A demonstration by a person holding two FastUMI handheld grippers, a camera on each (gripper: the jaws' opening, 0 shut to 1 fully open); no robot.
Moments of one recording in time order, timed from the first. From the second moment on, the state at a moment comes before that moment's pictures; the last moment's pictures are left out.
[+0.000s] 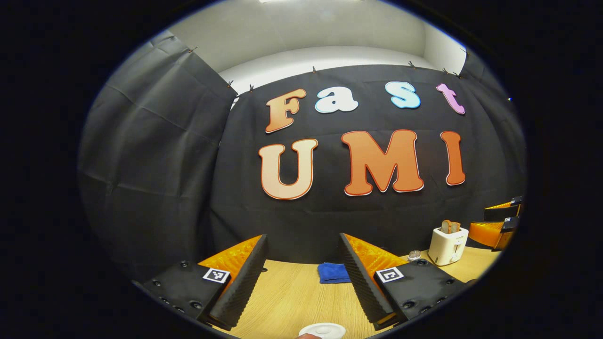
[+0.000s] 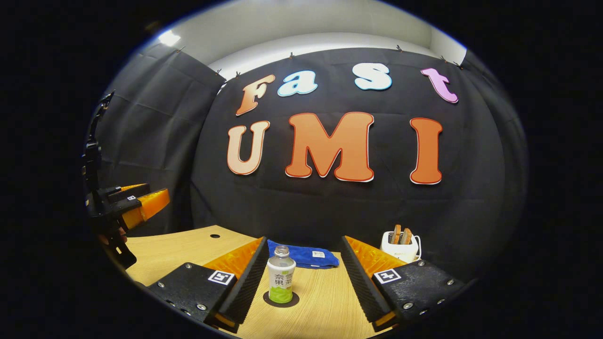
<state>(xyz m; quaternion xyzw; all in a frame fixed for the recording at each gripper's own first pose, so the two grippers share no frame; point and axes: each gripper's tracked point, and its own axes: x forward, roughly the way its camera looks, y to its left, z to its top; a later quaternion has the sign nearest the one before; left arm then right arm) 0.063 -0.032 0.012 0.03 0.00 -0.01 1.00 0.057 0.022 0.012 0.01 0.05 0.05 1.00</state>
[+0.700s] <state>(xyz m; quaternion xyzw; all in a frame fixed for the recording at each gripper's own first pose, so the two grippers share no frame) 0.068 -0.024 0.001 0.03 0.01 0.00 1.00 0.064 0.028 0.011 0.00 0.04 0.05 1.00</state>
